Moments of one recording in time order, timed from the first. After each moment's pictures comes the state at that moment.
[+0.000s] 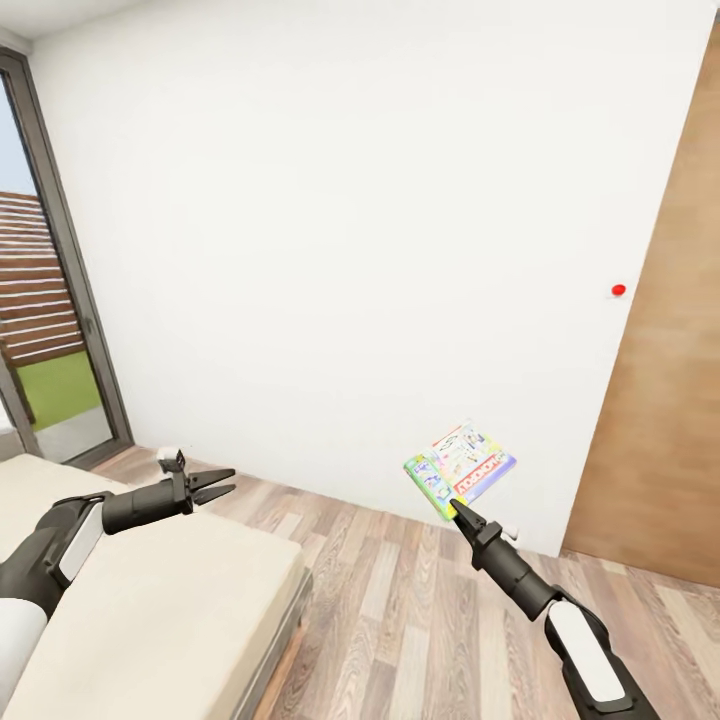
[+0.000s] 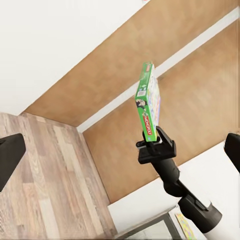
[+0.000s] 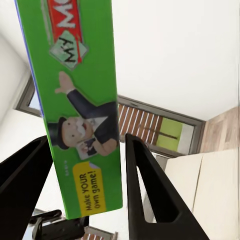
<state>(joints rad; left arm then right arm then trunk) -0.70 0.37 0.08 -0.78 0.41 0.86 -1.31 -0.33 -0.05 -0.15 -1.01 -1.10 0.59 0.62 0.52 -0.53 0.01</state>
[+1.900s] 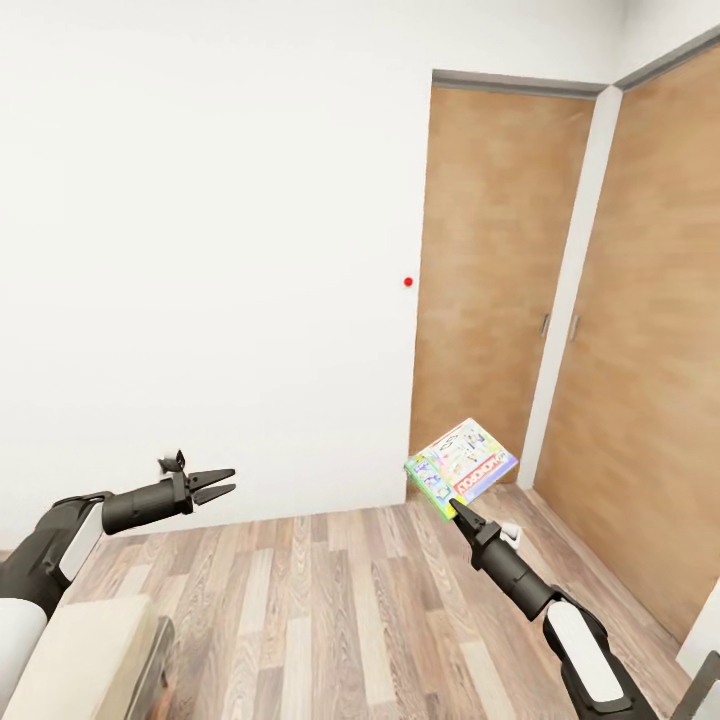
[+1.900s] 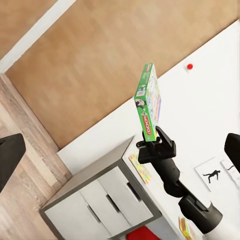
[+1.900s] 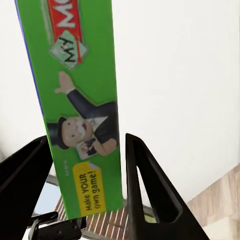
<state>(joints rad) -0.70 0.37 0.08 -0.78 0.41 0.85 -1.31 -0.33 -0.05 -0.14 -1.01 -1.10 0.57 0.61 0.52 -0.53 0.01</state>
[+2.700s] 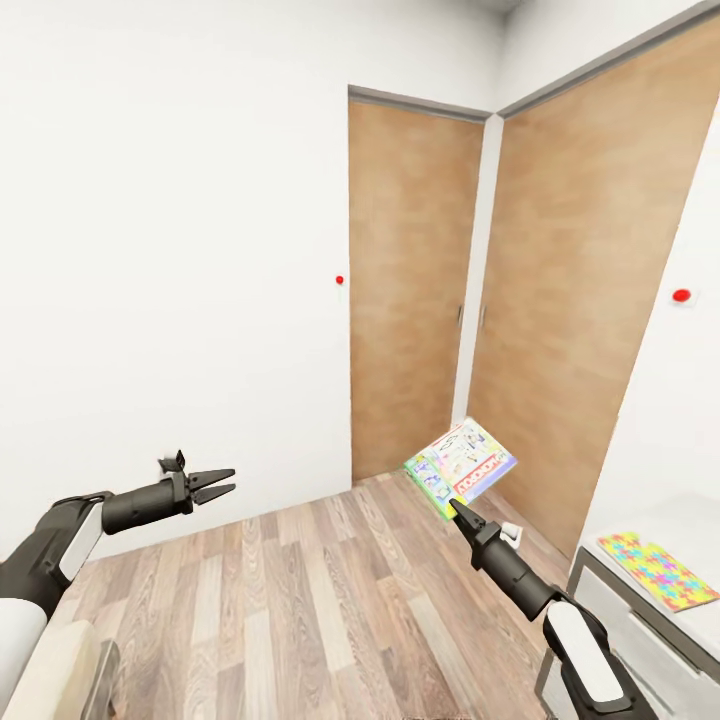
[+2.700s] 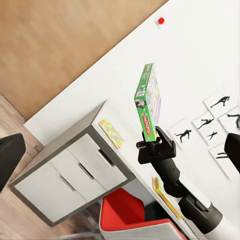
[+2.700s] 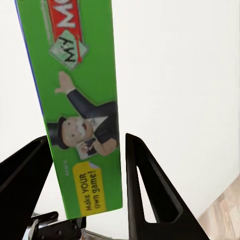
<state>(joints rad) -0.70 0.37 0.08 -0.78 0.41 0.85 -1.31 -0.33 -0.05 -0.14 -1.01 -1.10 0.57 0.62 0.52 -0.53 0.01</state>
